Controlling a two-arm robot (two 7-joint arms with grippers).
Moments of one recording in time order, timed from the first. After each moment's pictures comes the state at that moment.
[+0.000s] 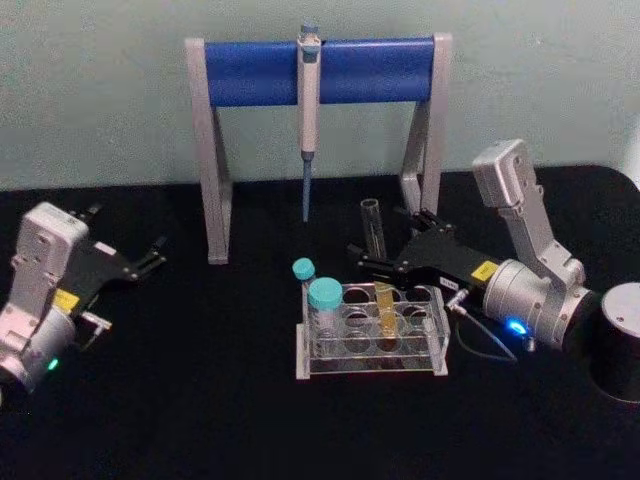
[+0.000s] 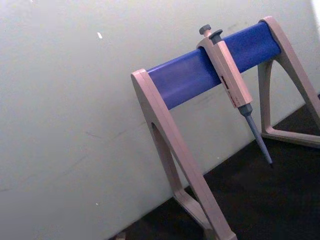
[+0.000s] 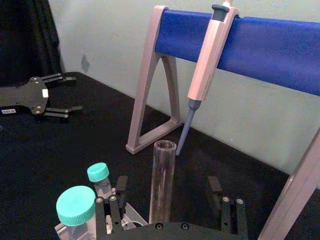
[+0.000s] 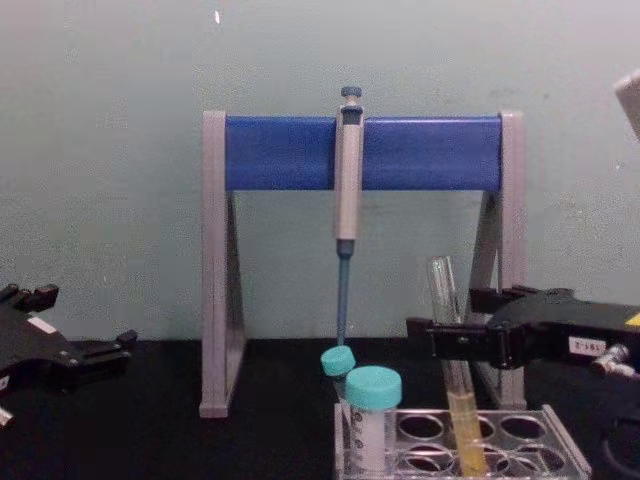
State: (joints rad) left arm -0.20 0.60 0.45 -1.41 -0.25 -0.12 0.03; right arm 0.29 0.44 -0.43 -1.51 0.38 0.18 0.42
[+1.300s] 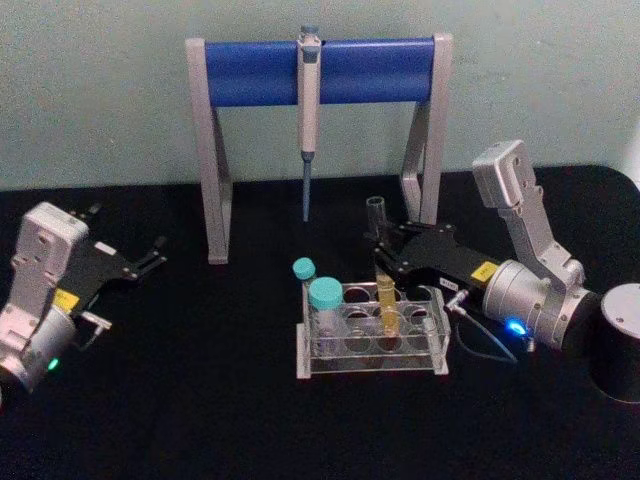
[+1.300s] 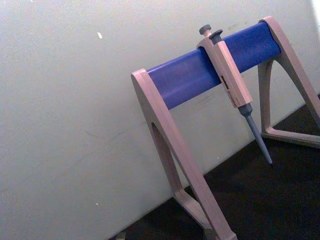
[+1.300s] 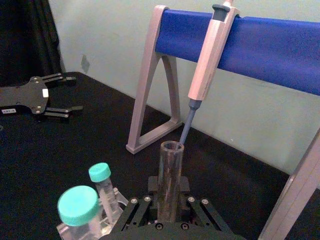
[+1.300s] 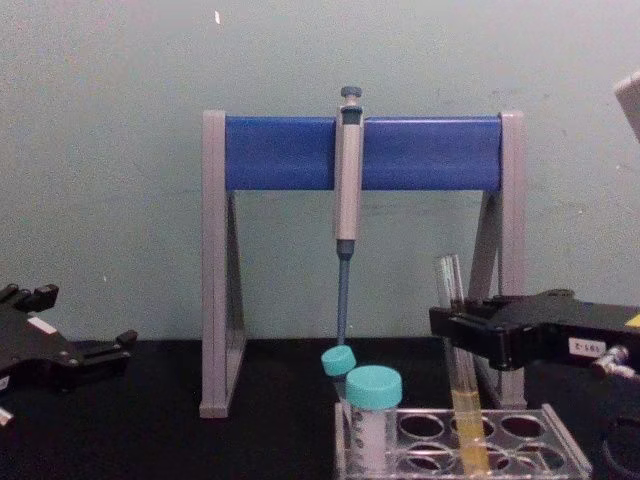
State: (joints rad) left arm -0.20 0.60 0.45 -1.41 -0.25 -0.12 0.03; right arm 0.29 0.44 -0.44 -1.51 0.38 0.18 0.42
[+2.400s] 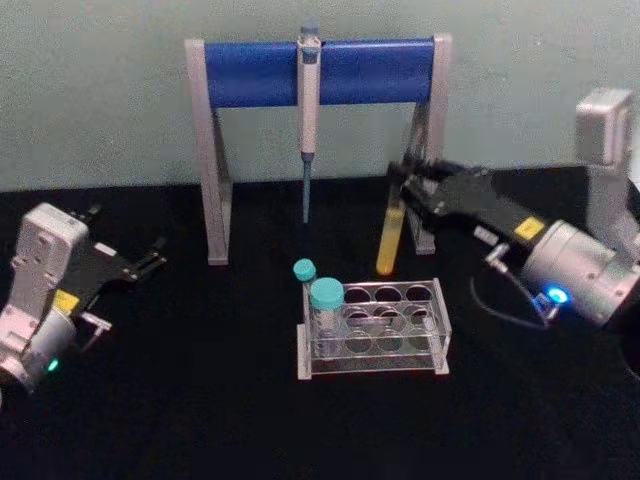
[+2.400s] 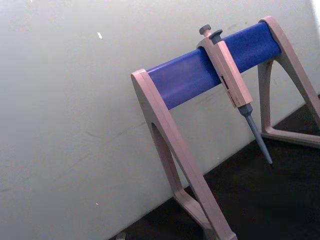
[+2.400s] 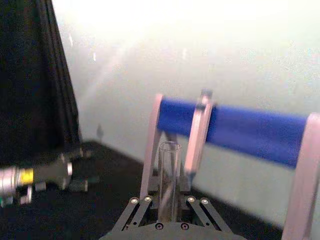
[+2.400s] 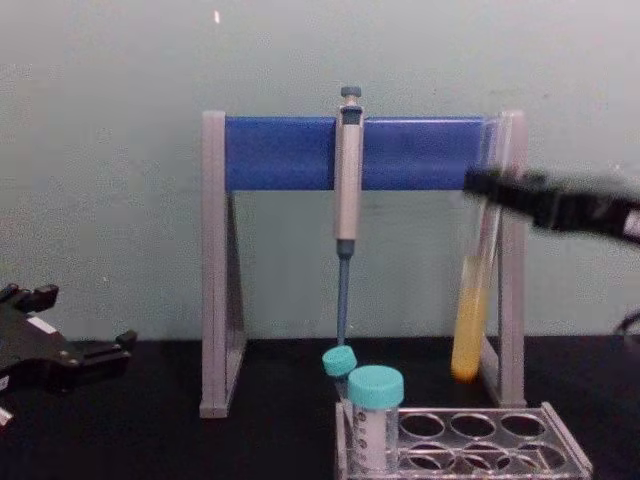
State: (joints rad) left arm -0.20 0.60 0.45 -1.41 -0.25 -0.12 0.03; right arm 0.24 0.45 -0.32 -1.60 0.56 0.05 0.49
